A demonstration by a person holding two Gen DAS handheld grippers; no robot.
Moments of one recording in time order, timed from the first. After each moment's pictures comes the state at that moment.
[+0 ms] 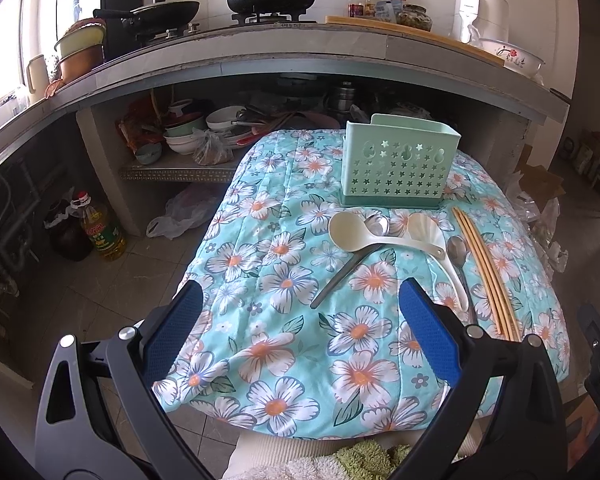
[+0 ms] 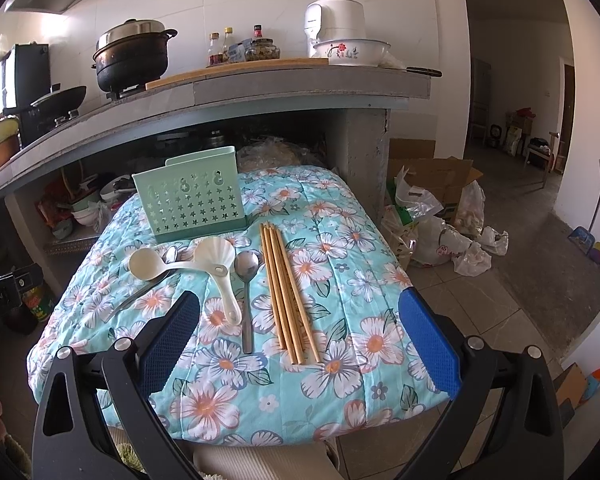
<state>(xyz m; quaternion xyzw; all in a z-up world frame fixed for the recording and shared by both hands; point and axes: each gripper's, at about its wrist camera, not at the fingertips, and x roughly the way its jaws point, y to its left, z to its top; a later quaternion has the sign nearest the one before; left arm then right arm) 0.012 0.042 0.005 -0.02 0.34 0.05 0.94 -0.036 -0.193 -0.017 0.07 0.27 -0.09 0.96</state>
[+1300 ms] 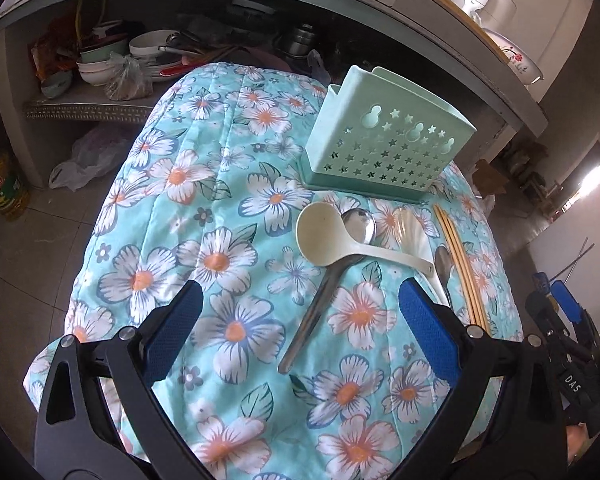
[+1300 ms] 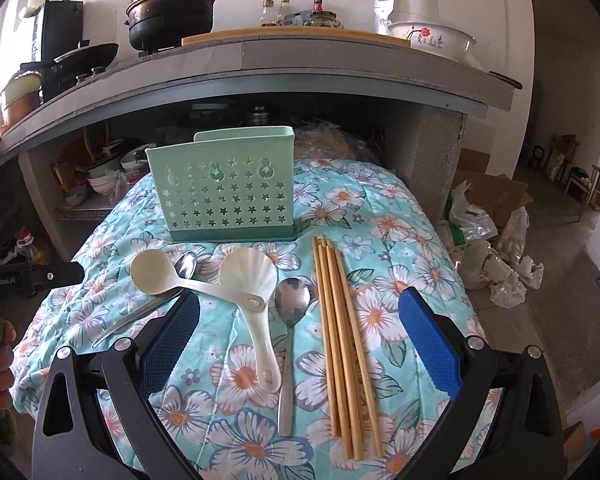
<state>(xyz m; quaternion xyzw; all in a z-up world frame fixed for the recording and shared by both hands) 0.151 0.086 -0.067 -0.13 0.43 -0.10 0.89 0.089 -0.158 -0.040 0.02 0.31 -0.01 0.95</state>
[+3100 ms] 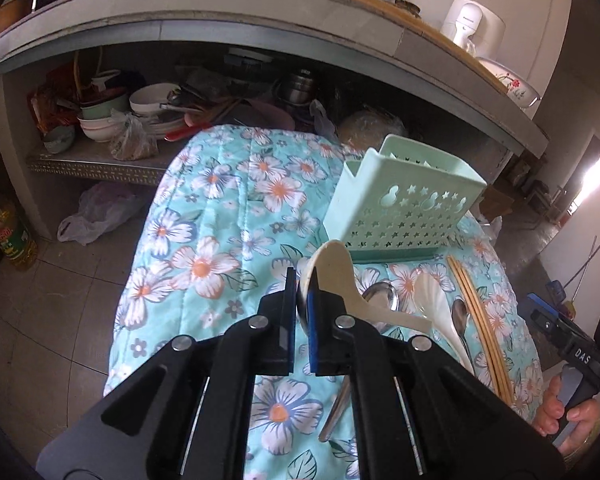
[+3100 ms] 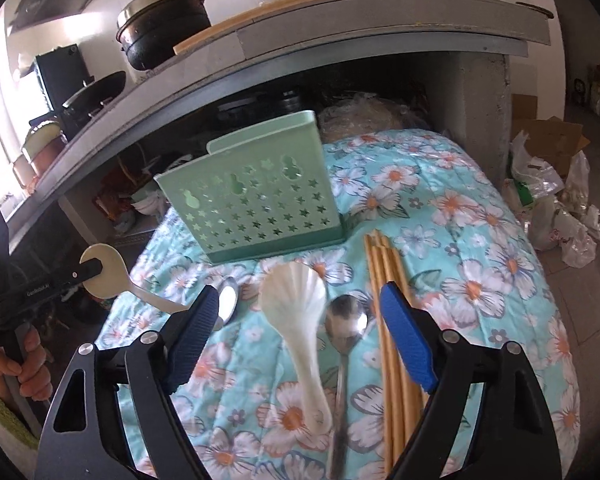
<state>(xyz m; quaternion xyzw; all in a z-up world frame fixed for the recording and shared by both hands) 0.177 0.117 -0.036 -0.11 0.36 -0.09 0.92 0.149 -0.183 -0.048 0.15 0.34 0.11 0.92</state>
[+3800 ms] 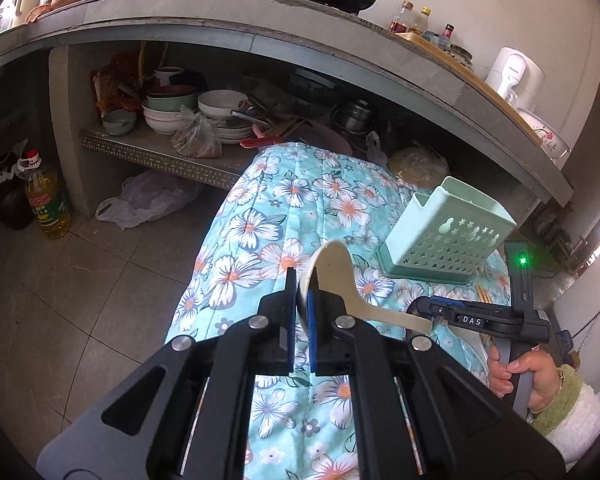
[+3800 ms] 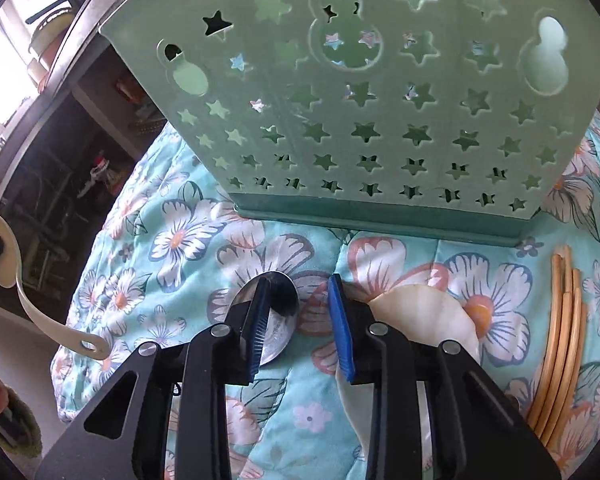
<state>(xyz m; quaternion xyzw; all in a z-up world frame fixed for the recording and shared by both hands) 0.140 0.181 -0.034 -0.16 0.34 -0.02 0.93 0.281 -0.079 -0.134 0.04 0.51 0.22 0.83</state>
